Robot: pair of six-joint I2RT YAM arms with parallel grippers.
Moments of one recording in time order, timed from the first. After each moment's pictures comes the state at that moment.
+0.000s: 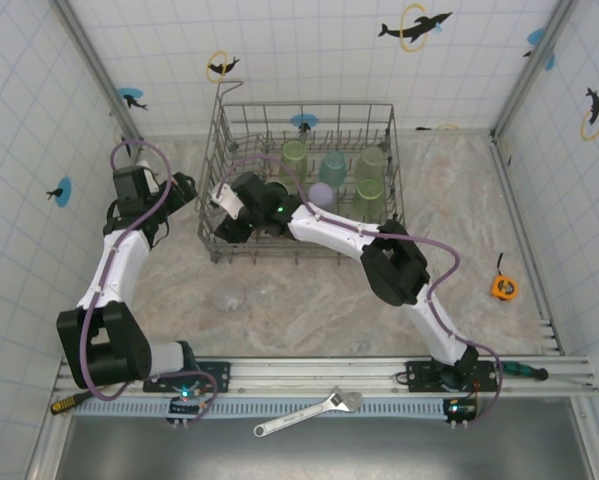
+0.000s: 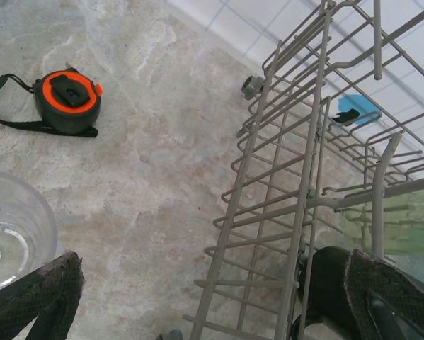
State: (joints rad) left arm 0.13 1.32 0.96 -0.28 0.26 -0.45; right arm 0.97 2.29 1.95 -0.32 -0.17 -0.12
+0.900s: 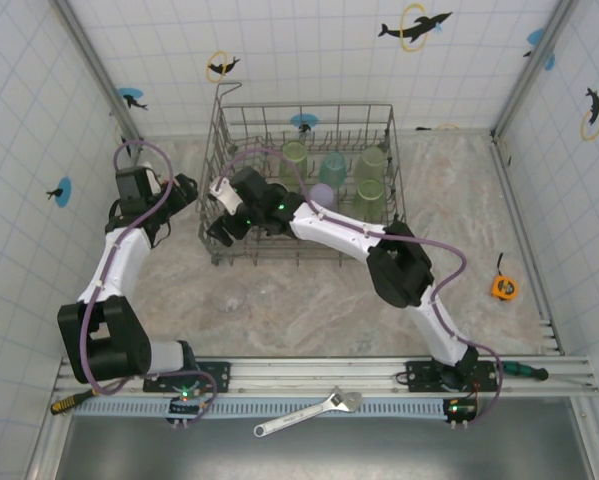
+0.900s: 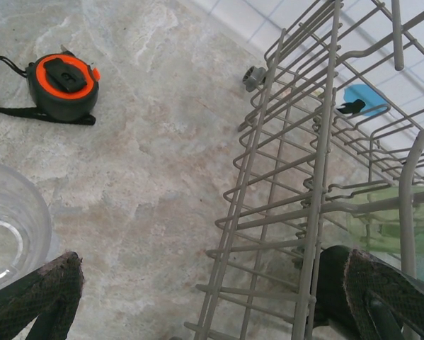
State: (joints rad) left arm 0.13 1.34 0.96 -0.28 0.27 -0.45; right arm 0.98 2.25 1.96 -0.33 -0.20 -0.03
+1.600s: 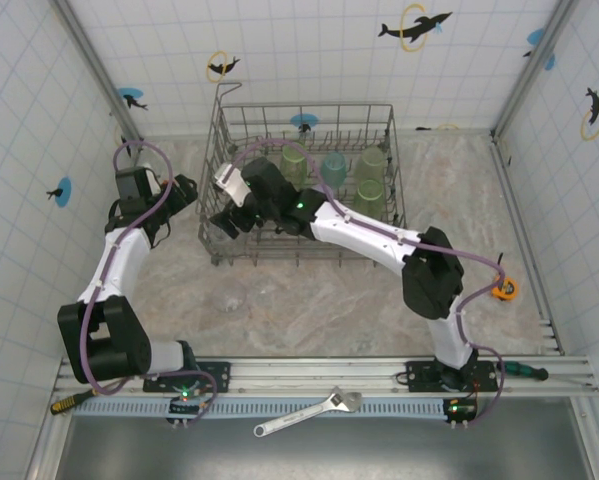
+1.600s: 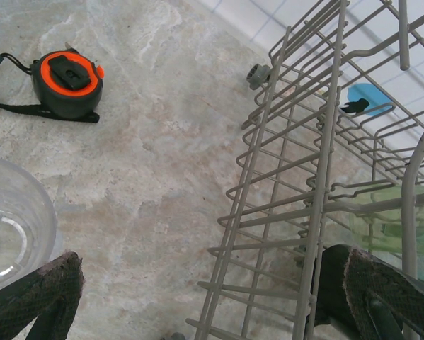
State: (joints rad) left arm 0.13 1.34 0.96 -0.29 0.27 -0.45; right arm 1.00 2.02 1.80 -0.28 -0.10 -0.11
